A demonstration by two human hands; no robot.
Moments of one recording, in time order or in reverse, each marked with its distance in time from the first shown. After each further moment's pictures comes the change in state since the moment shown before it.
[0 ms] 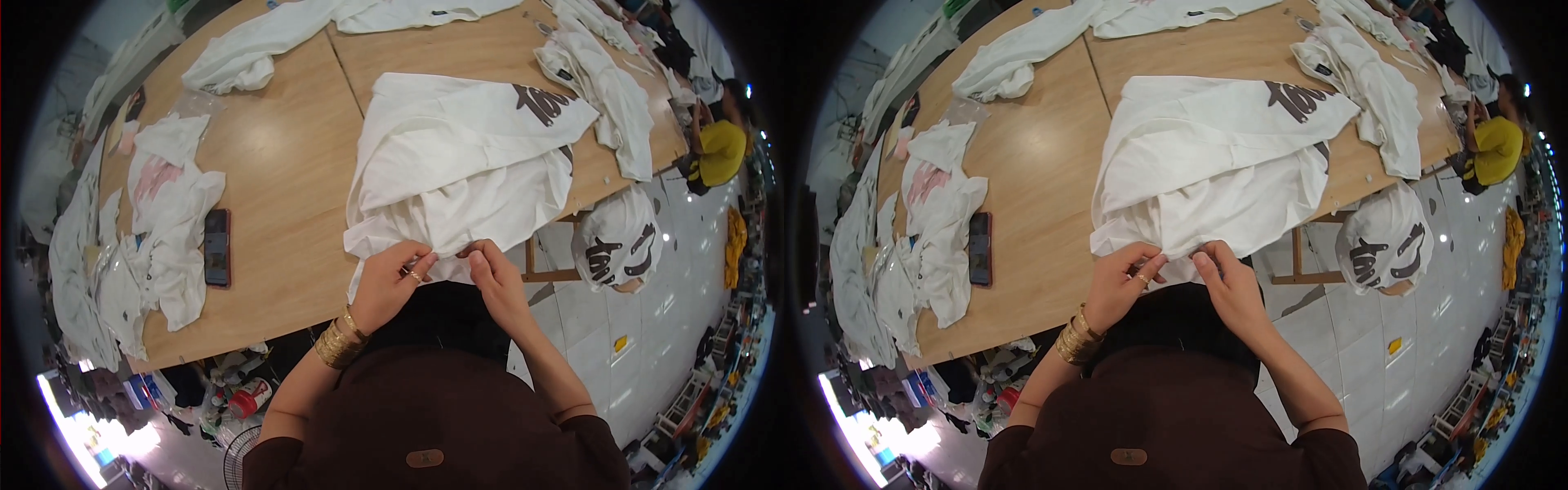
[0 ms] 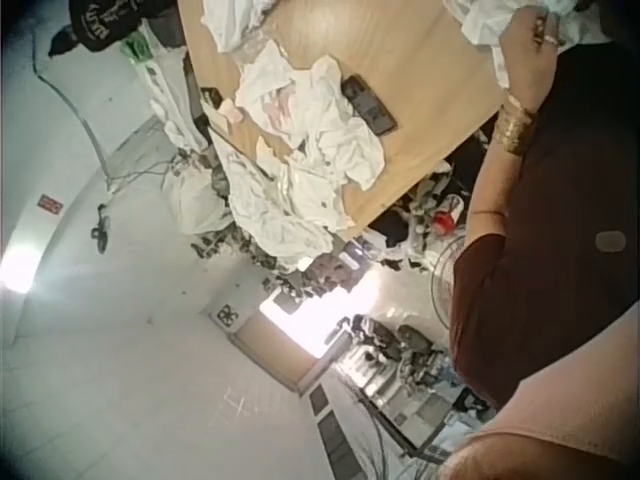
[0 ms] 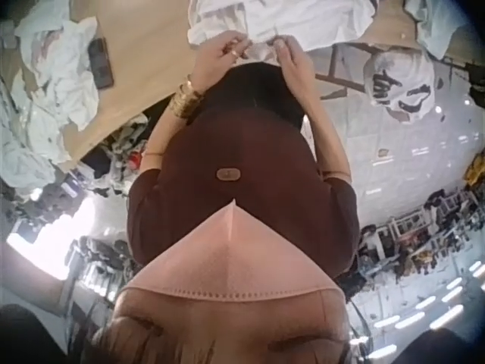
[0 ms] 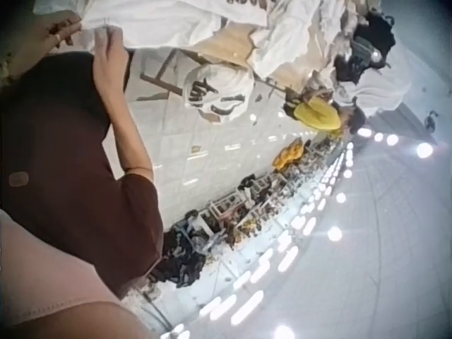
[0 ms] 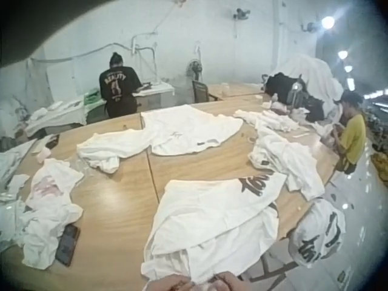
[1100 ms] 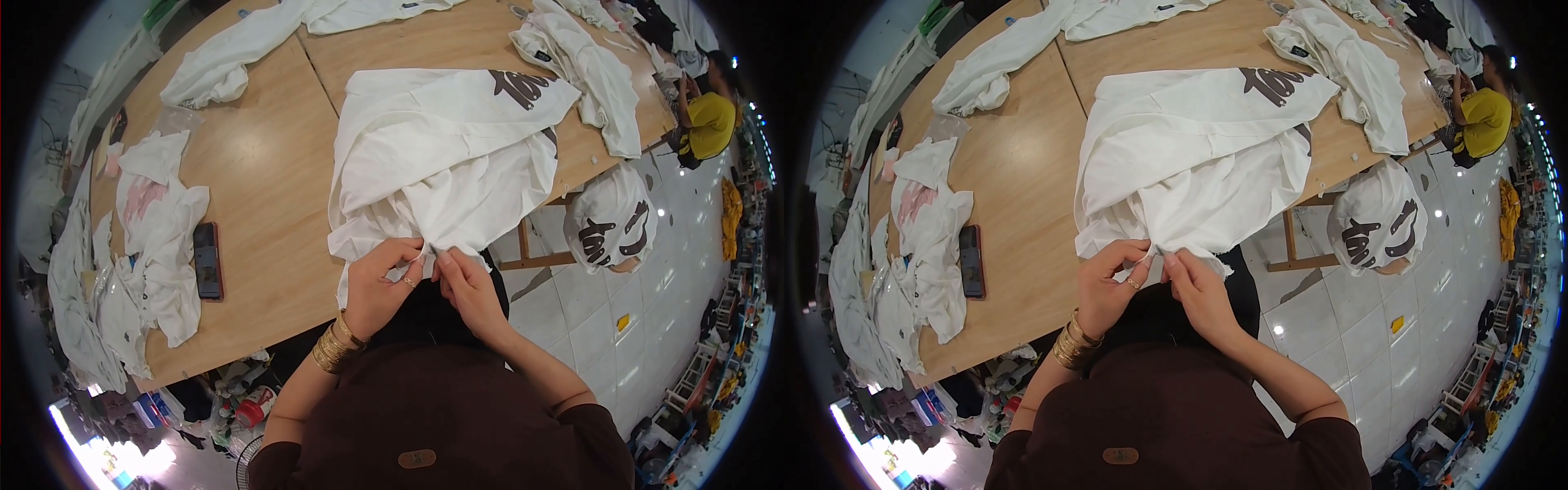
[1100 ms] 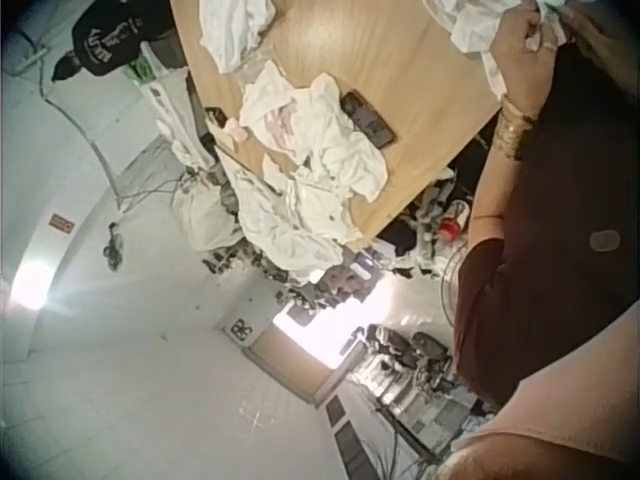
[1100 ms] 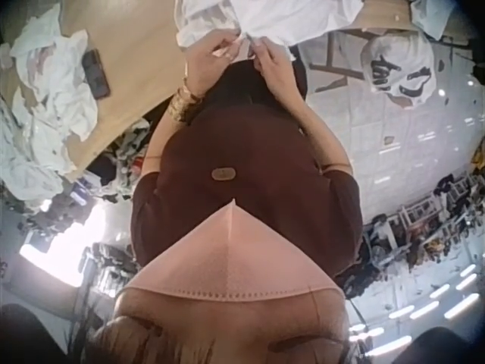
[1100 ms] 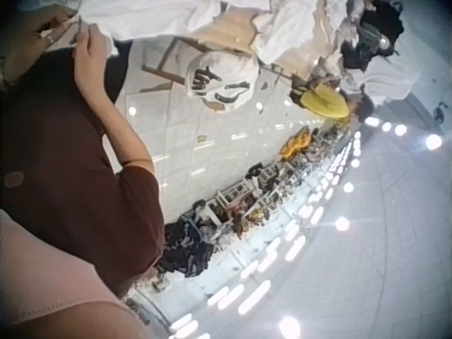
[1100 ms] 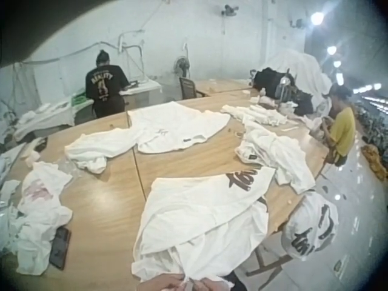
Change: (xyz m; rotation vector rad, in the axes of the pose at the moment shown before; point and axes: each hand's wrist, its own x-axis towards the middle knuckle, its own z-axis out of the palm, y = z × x) left_hand -0.001 0.002 0.007 0.091 0.089 0.230; right_hand -0.011 0.006 0.019 0.280 -0.125 0.106
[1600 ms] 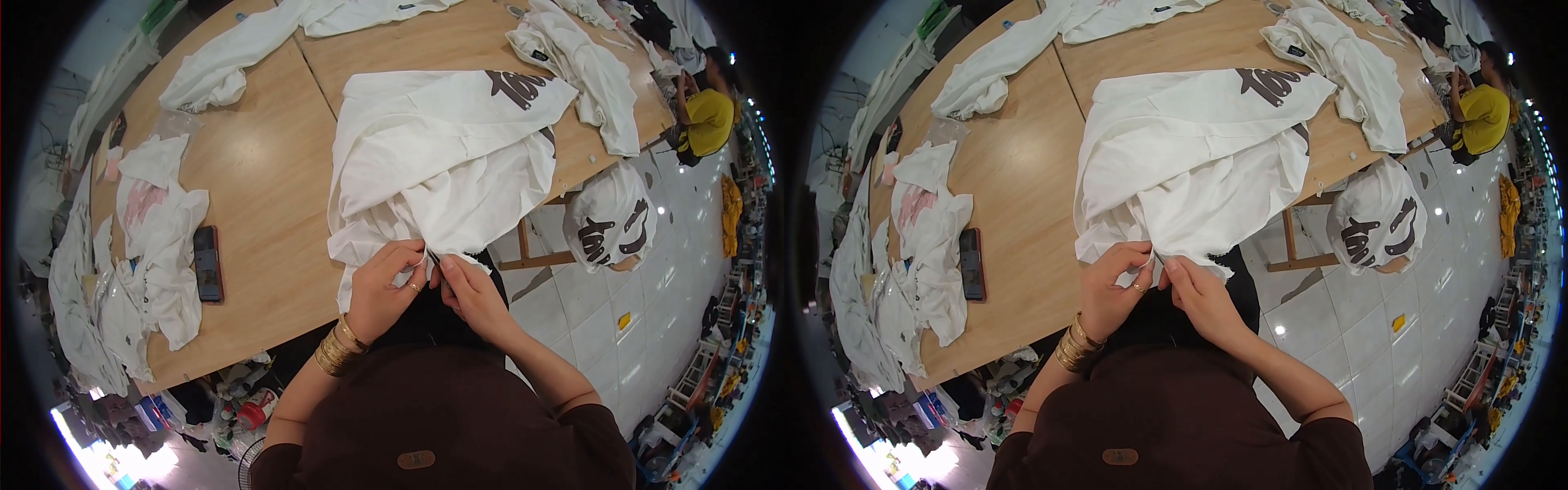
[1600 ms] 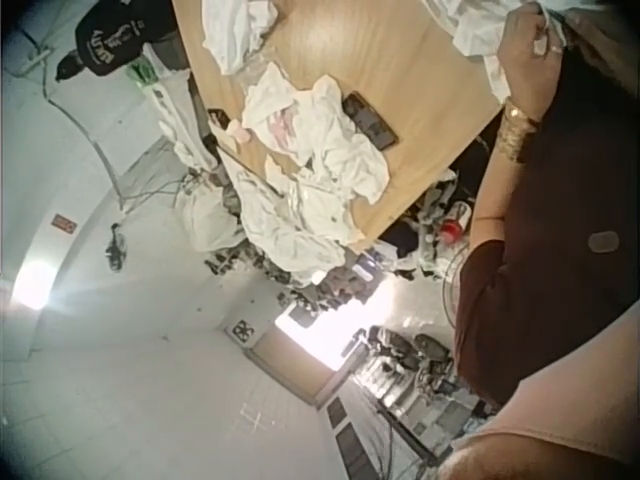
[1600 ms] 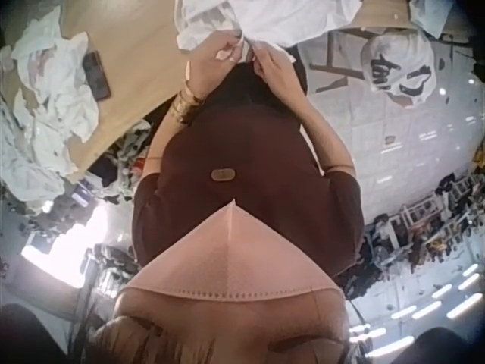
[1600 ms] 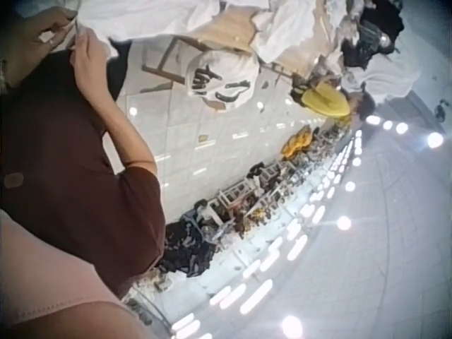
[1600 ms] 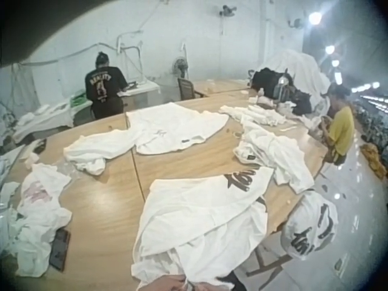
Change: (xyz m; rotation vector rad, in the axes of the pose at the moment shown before) left_hand 0.000 0.005 0.004 0.096 0.005 0.102; right_hand -0.008 -0.018 -0.007 -0.035 -0.071 0.130
